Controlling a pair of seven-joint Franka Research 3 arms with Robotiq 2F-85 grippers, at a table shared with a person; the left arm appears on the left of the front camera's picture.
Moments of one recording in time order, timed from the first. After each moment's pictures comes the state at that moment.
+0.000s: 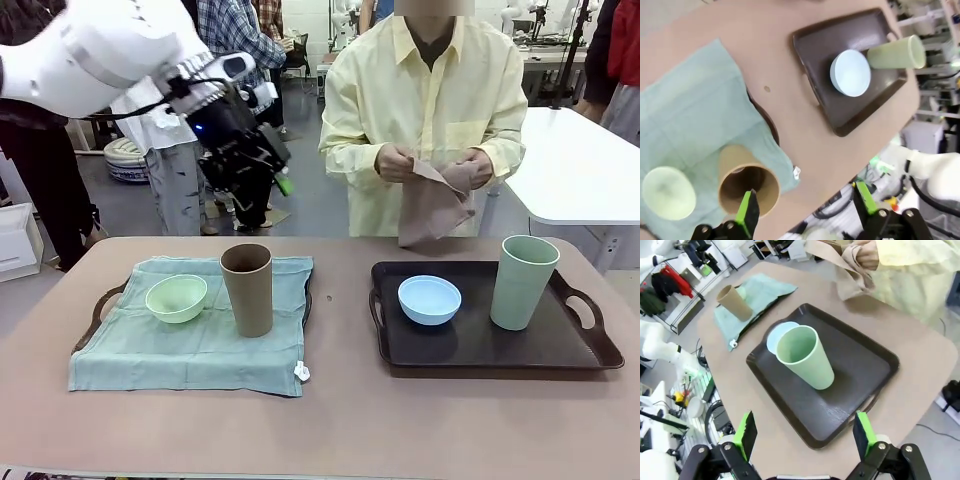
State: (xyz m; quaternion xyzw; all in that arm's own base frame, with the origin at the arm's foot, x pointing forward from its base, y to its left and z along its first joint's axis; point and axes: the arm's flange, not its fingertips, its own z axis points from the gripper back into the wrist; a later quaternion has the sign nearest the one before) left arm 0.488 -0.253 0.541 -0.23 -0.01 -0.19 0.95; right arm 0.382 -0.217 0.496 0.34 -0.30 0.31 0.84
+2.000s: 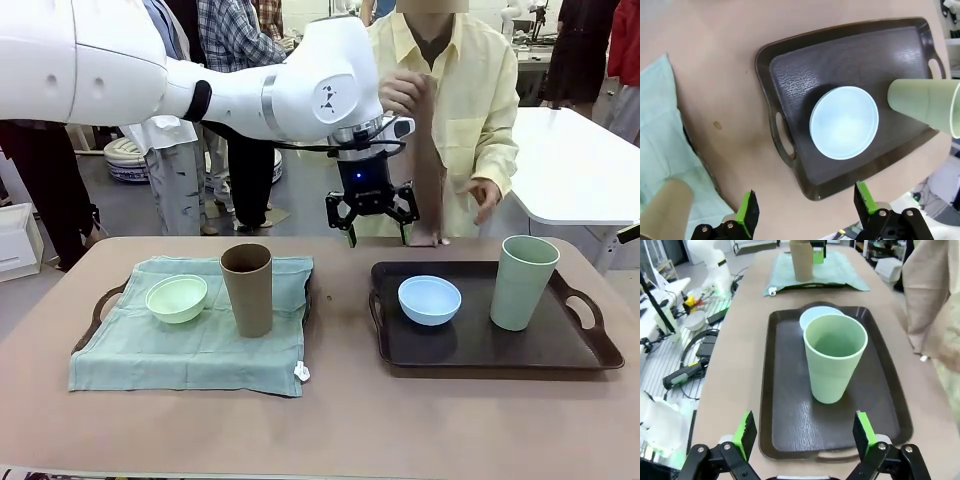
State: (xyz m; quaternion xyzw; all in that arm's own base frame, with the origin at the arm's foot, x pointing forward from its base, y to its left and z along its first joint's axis) left arm 0.497 -0.465 0.469 -0.12 0.00 -0.12 0.99; right arm 0.438 -0.188 0.414 0.34 -0.33 0.60 0.64
